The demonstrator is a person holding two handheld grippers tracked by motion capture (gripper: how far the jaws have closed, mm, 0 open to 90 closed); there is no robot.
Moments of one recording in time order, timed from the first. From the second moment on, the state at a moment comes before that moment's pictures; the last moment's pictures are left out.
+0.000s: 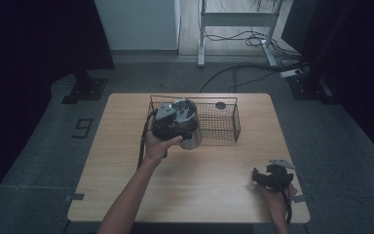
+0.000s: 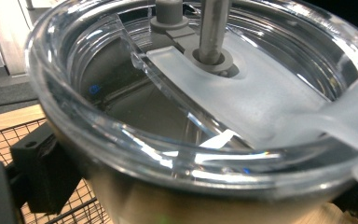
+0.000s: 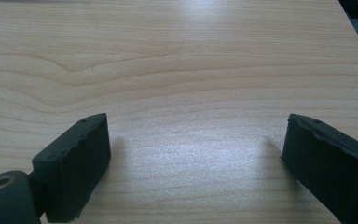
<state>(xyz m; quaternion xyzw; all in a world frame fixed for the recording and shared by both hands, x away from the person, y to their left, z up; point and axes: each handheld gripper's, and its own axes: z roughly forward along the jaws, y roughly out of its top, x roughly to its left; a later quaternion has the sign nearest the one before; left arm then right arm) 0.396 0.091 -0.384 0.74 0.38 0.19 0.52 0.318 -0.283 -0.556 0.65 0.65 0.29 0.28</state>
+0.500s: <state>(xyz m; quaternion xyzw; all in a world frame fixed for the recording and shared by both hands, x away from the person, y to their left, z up) 0.409 0.089 -0.380 0.74 0.39 0.19 0.51 0.318 -0.283 -0.556 0.65 0.65 0.29 0.28</state>
